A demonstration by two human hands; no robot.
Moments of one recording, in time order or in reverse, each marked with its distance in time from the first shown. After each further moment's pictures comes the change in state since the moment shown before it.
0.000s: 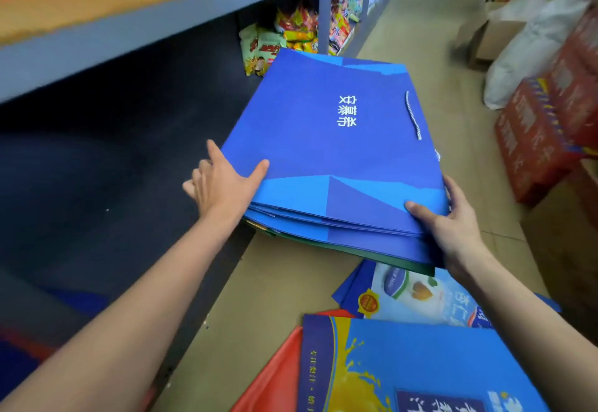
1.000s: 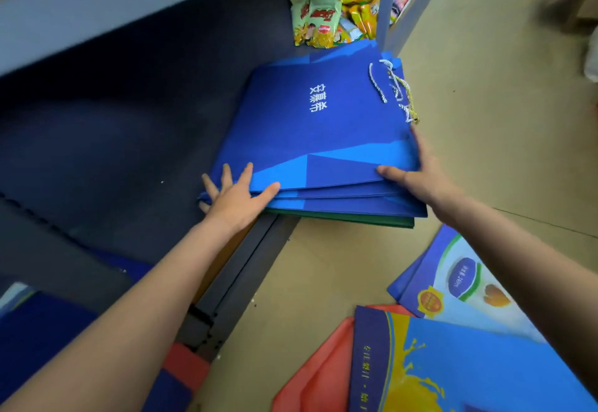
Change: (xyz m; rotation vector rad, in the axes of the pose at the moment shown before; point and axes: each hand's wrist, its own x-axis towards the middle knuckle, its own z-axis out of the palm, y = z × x) left_hand 0.016 -0.099 0.001 0.219 -0.416 -0.095; right_hand 0.048 0.007 0.120 -0.357 -0.372 -0.034
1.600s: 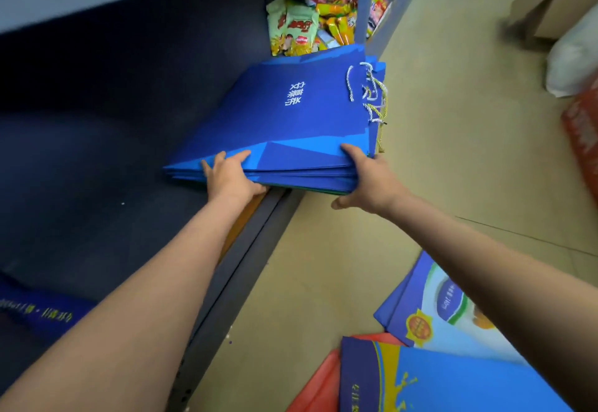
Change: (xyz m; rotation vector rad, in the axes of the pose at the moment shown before) left_hand 0.067 0.046 0.002 -0.105 0.138 0.065; right_hand 0.014 -0.042 0.031 -0.603 -0.176 -0.115
